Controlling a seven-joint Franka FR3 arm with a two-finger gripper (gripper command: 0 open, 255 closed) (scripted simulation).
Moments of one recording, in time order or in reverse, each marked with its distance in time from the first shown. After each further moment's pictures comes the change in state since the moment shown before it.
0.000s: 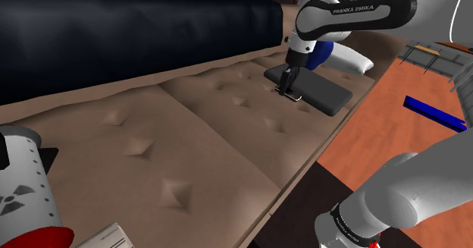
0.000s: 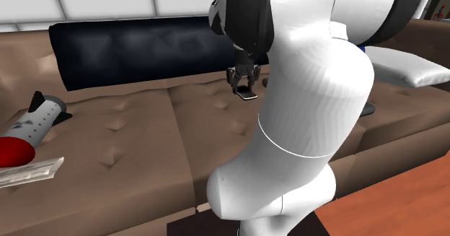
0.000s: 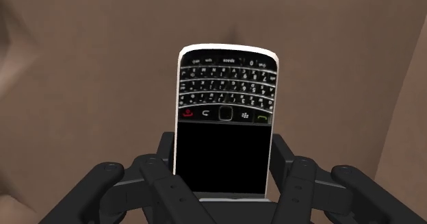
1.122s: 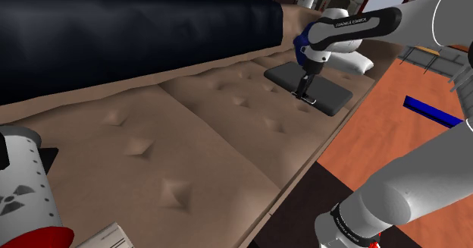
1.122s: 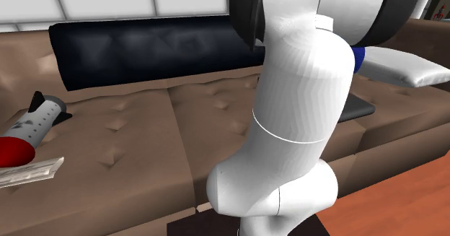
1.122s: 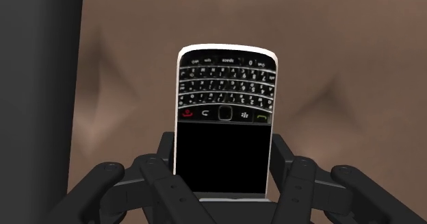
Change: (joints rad) arm -0.099 0.089 -0.147 -0.006 -0.037 0.094 -0.231
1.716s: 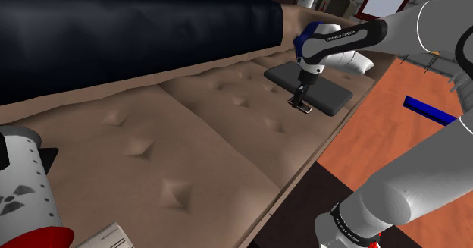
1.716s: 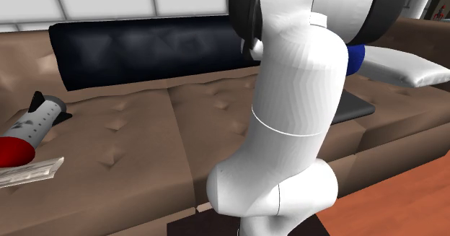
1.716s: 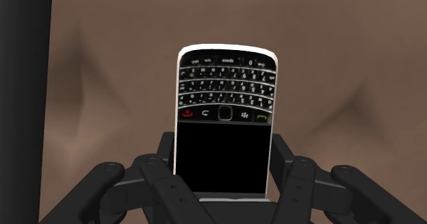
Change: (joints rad) arm 0.000 0.047 -0.005 -0.080 0.011 0.126 -0.010
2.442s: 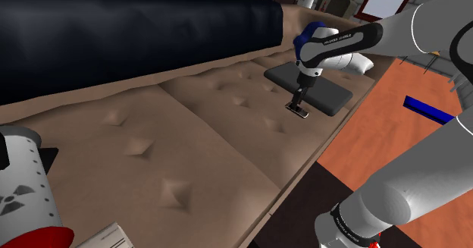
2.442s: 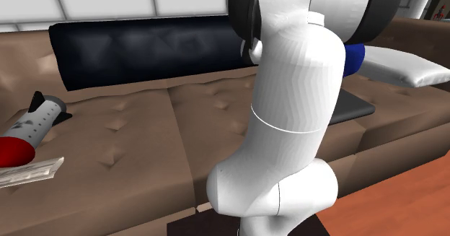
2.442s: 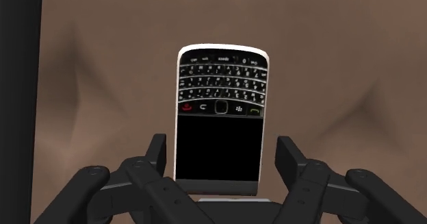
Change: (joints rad) arm 0.000 0.021 -0.002 -0.015 0.006 0.036 -0.005
